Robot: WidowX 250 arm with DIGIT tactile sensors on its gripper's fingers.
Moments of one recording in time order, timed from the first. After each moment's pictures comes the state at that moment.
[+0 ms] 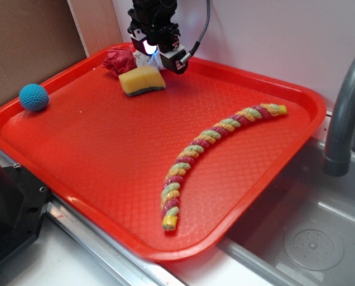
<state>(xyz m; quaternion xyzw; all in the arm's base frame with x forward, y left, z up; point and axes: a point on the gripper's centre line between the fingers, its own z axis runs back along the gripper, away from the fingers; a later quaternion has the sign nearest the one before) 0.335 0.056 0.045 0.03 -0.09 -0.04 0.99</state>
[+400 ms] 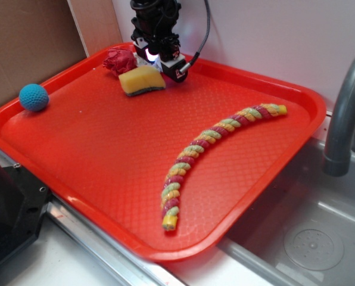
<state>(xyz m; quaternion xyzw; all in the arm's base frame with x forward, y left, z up) 0.338 0.067 0.023 0.04 -0.09 -0.05 0.99</state>
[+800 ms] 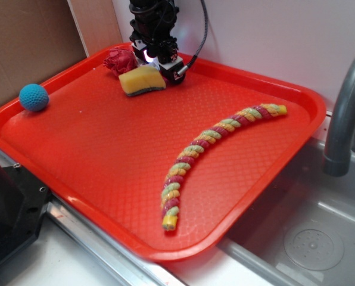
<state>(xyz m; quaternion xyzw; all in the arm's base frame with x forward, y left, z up) 0.340 0.078 0.021 0.07 -0.09 -0.04 0.99</state>
